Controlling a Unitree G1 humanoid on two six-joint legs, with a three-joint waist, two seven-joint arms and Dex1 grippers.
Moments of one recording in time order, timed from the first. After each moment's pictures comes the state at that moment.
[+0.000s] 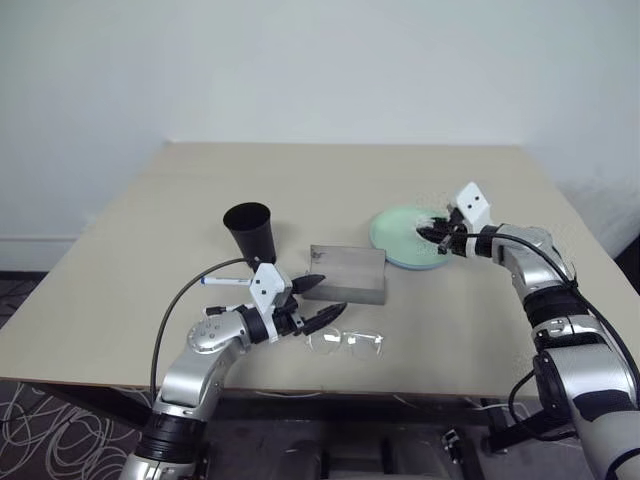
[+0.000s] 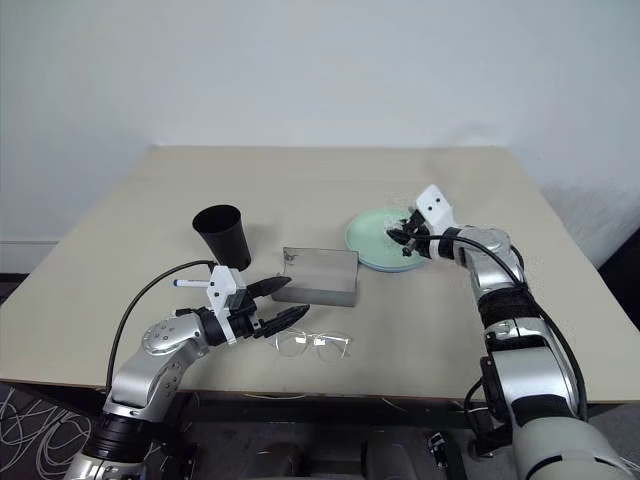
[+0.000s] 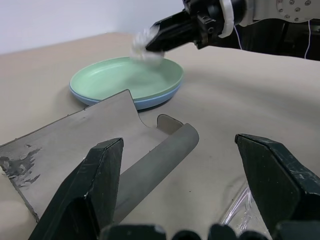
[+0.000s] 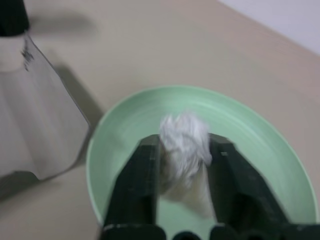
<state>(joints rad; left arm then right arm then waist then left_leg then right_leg) -0.13 0.40 -0.09 -0.12 -0.37 0.24 -0.84 -0.86 -0.46 0.08 0.87 0.03 0.03 0.87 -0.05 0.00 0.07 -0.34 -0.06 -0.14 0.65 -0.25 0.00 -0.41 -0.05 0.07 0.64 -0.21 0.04</state>
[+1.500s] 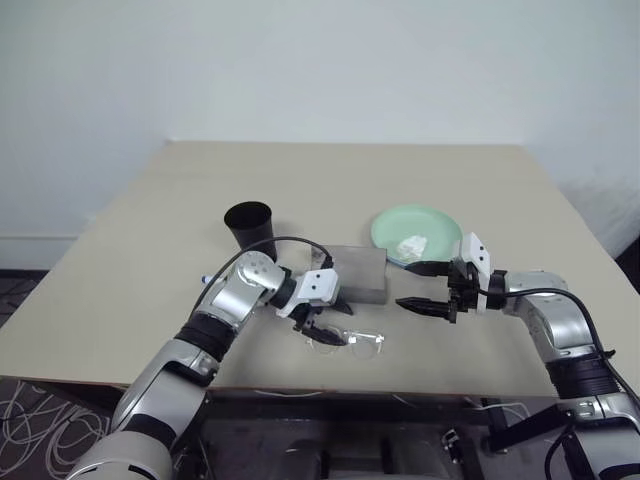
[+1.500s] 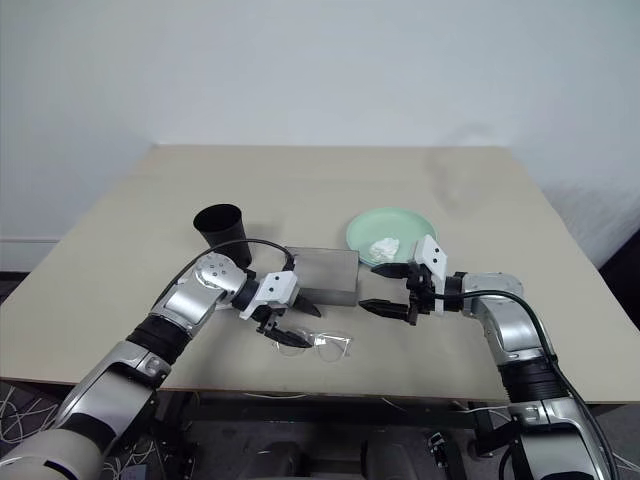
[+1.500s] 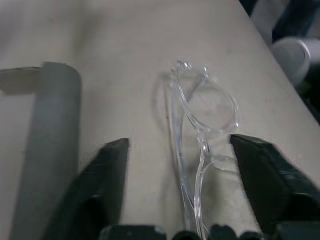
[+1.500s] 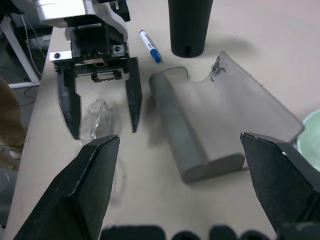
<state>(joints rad) -0.70 0.45 -0.46 0.53 -0.03 -0.04 -1.46 -0.40 -0.54 0.07 0.13 0.30 0.32 1.20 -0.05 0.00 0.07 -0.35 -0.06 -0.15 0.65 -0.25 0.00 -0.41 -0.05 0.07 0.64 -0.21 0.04</state>
